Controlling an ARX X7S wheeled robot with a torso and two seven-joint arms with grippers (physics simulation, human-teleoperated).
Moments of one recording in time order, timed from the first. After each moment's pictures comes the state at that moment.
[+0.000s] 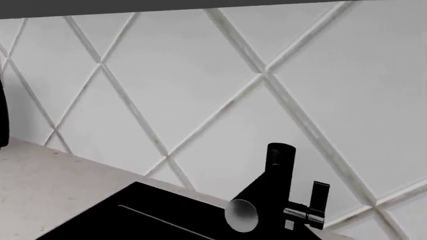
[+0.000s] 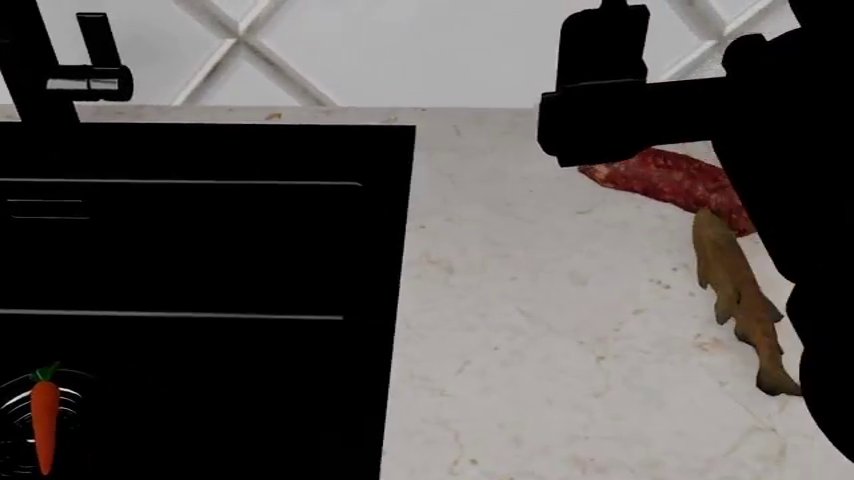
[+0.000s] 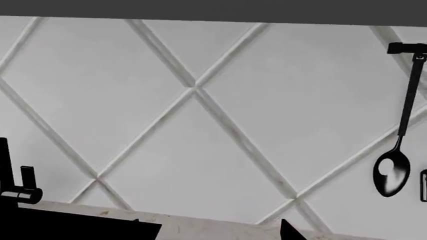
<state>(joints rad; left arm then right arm) -0.95 -0.41 -0.34 0.65 -0.35 -1.53 -0.25 1.22 0.58 0.01 -0.40 1.47 1.35 0.82</state>
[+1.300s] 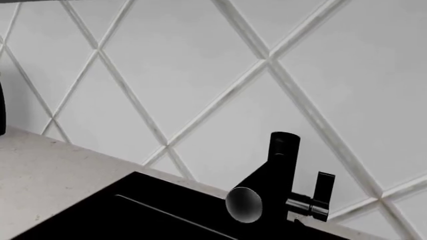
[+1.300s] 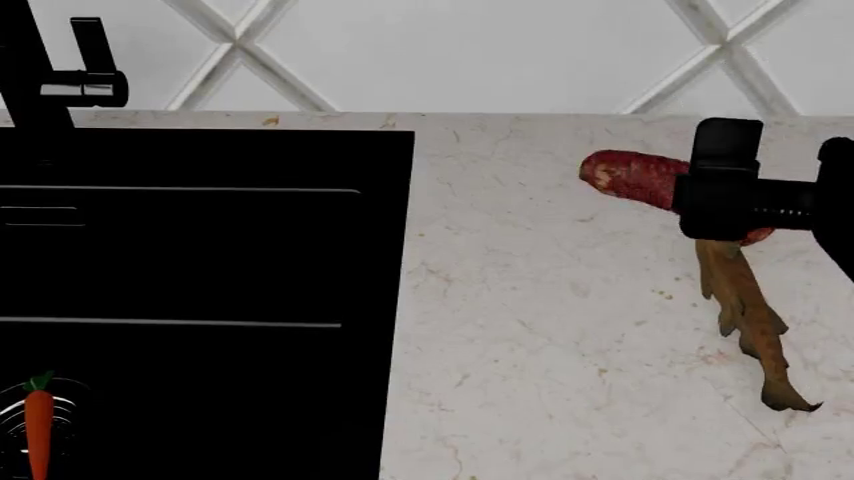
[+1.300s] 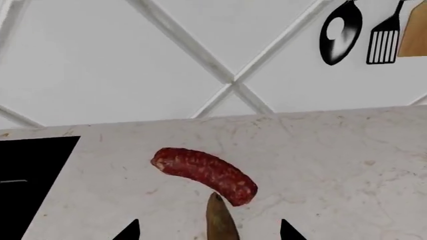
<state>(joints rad) -0.89 -0.42 -0.38 0.64 -0.42 -1.50 -0.29 1.18 0.72 -0.11 -0.02 1.44 1.37 0.79</state>
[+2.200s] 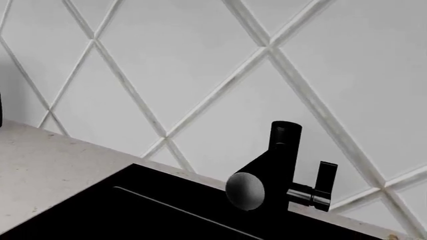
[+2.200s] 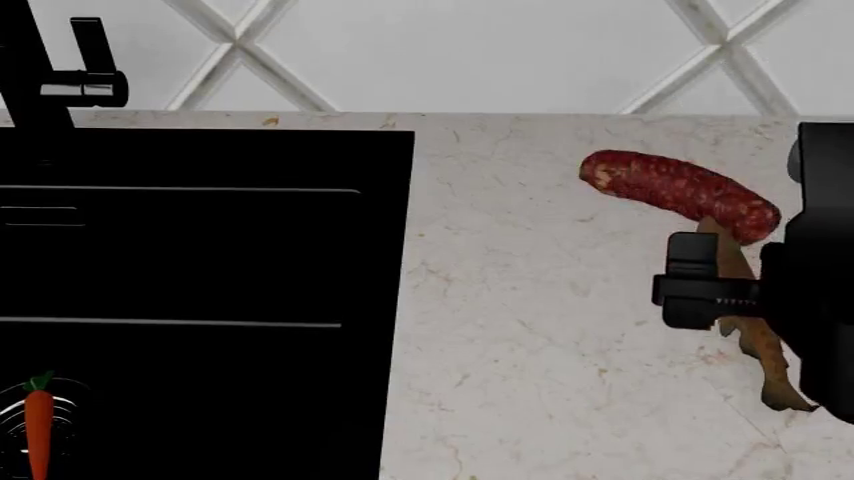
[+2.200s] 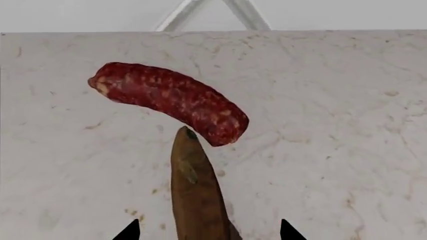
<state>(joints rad) -0.85 -0.42 -0.37 0.60 -0.43 -1.44 -0.30 1.11 0.69 -0.39 0.25 1.12 1.18 0.53</state>
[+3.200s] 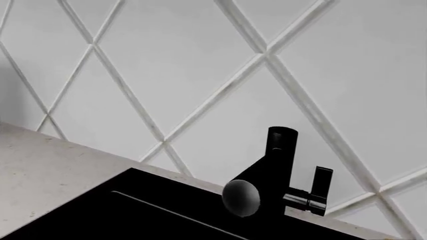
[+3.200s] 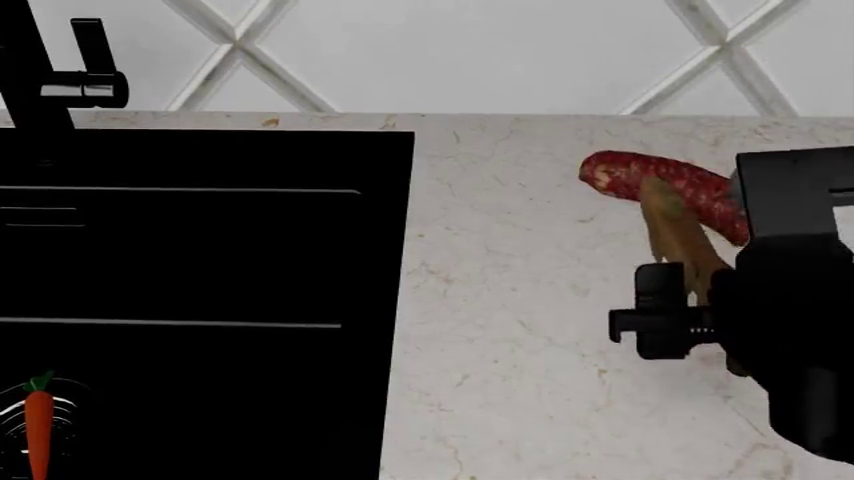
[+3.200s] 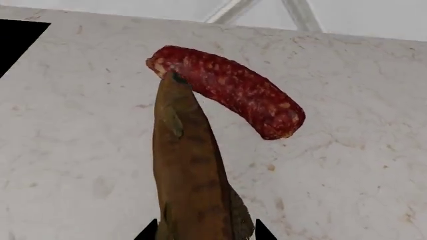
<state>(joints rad) -0.86 -0.43 -0.38 0.61 -0.46 -1.46 -0.32 1.06 0.70 -0.46 0.15 1.13 1.14 0.44</state>
